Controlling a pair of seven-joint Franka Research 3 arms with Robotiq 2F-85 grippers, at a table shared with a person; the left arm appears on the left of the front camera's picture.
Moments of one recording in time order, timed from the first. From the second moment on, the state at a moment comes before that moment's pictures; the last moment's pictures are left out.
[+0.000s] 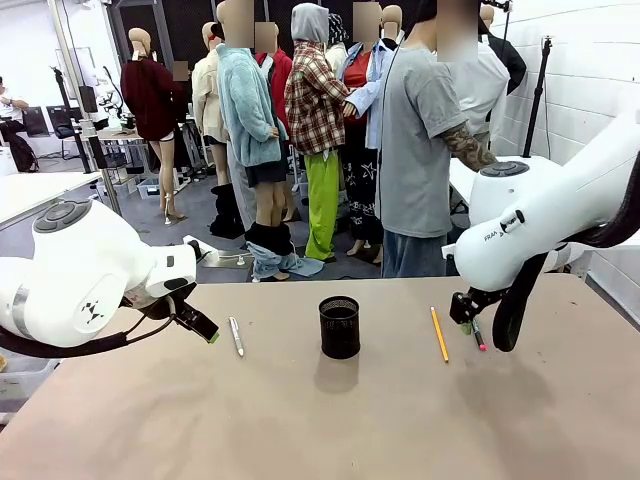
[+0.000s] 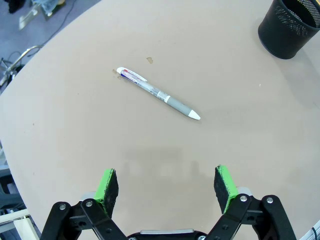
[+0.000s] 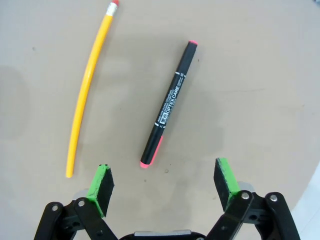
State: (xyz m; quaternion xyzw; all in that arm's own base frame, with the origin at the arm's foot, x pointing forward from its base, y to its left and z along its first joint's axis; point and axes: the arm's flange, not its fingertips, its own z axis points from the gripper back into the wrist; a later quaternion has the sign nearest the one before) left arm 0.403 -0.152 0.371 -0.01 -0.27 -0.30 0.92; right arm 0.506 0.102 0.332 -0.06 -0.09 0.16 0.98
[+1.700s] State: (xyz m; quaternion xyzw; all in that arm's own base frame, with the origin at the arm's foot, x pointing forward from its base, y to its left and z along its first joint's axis) left arm 0.403 -0.152 0.371 -0.01 -0.27 -0.30 0.92; right arm 0.538 0.094 0.297 -0.02 -0.09 0.06 0.99
